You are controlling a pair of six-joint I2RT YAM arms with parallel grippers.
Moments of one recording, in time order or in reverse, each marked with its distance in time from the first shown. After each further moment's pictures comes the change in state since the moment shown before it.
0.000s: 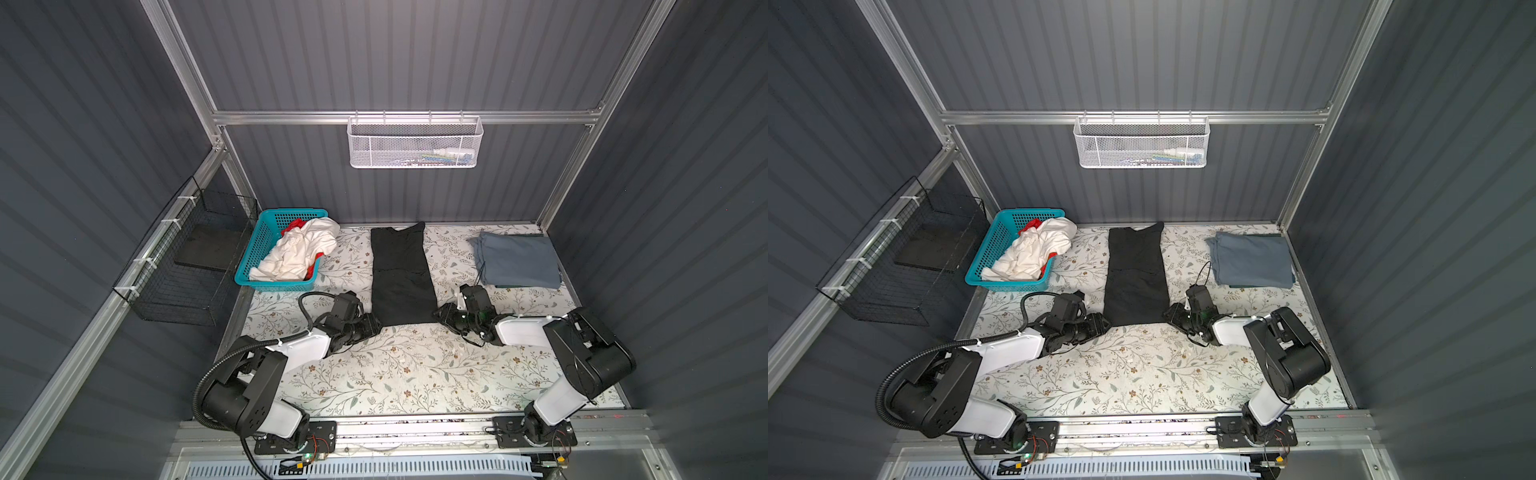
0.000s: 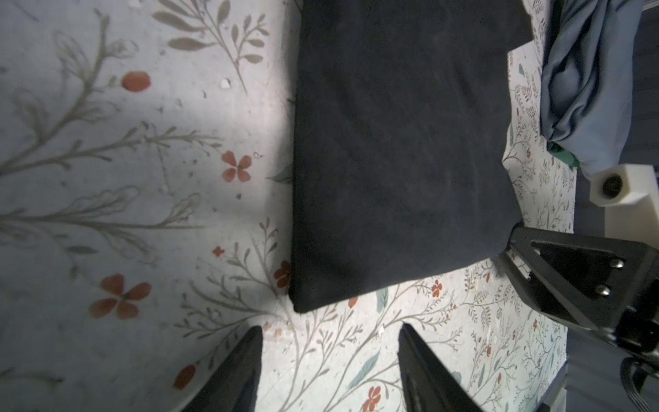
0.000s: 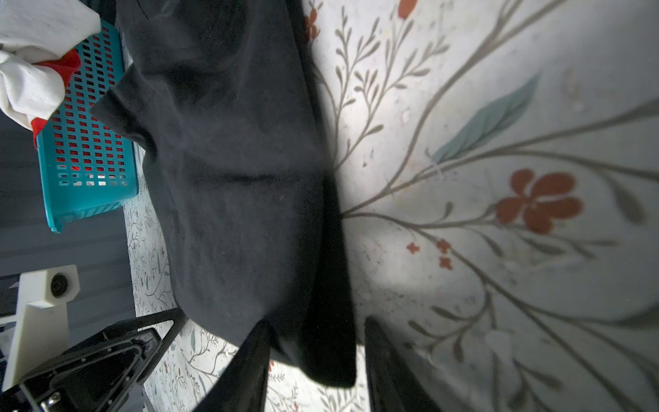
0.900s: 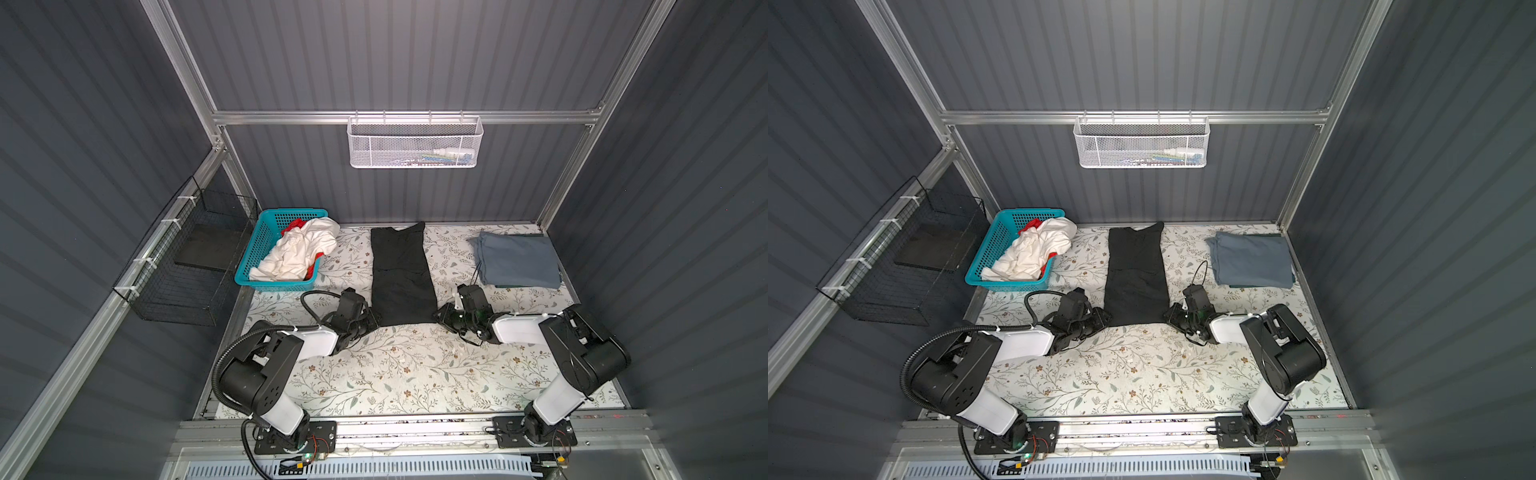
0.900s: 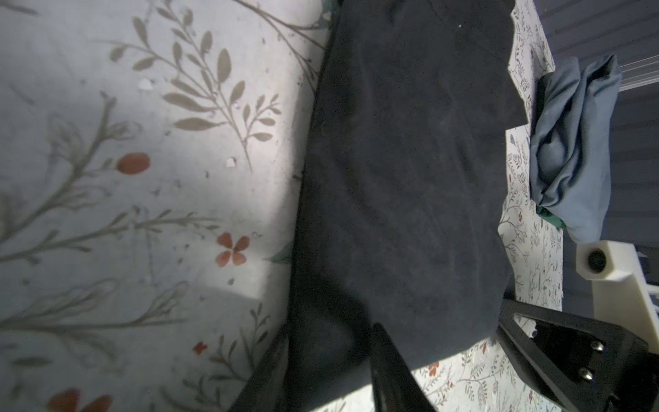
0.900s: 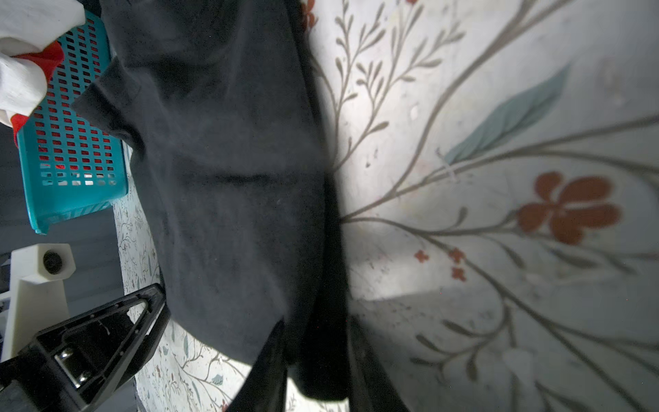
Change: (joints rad) left arm -0.019 0.134 0.010 0.216 -0.103 -0.115; right arm 0.016 0.030 0.026 -0.015 0.013 0.000
